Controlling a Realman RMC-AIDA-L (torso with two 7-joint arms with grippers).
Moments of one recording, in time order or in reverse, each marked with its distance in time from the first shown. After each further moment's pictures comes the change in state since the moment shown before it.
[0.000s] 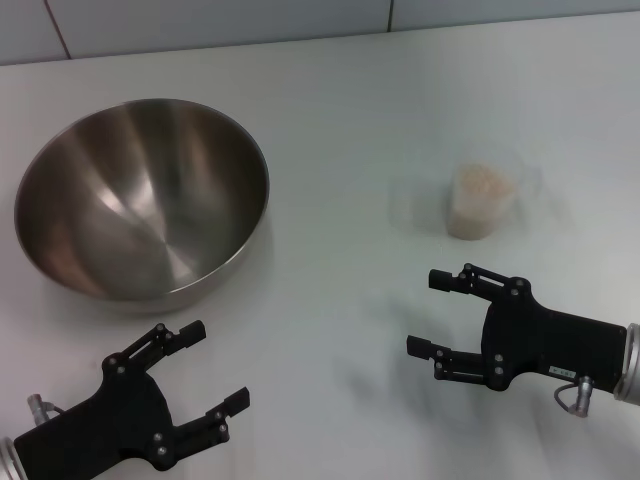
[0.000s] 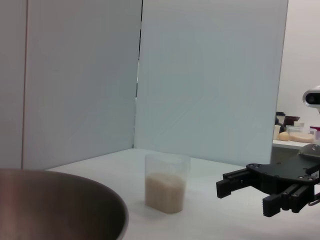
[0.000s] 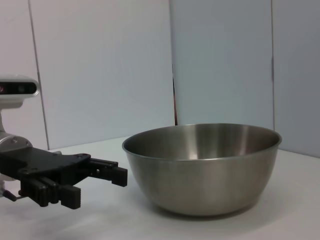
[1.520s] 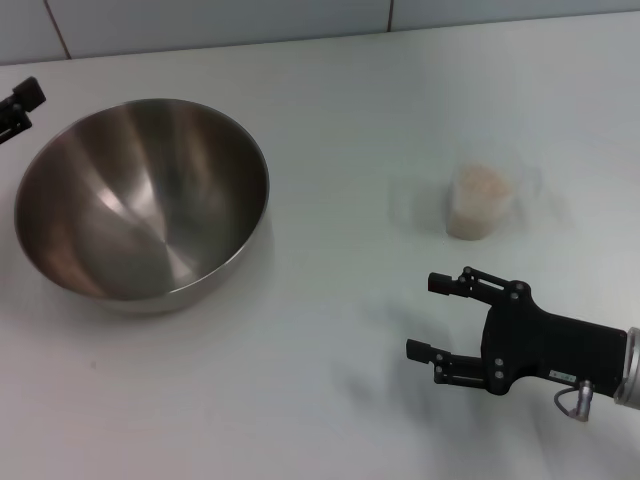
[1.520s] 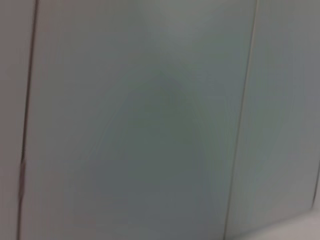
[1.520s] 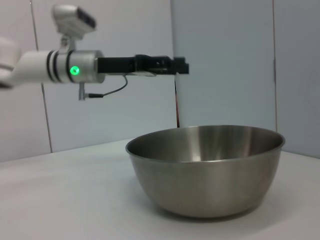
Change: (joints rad) left arm -0.074 -0.008 -0.245 0.686 0.005 -0.245 -0.795; right arm -0.006 0.002 0.002 0.001 -0.003 -0.009 -0.001
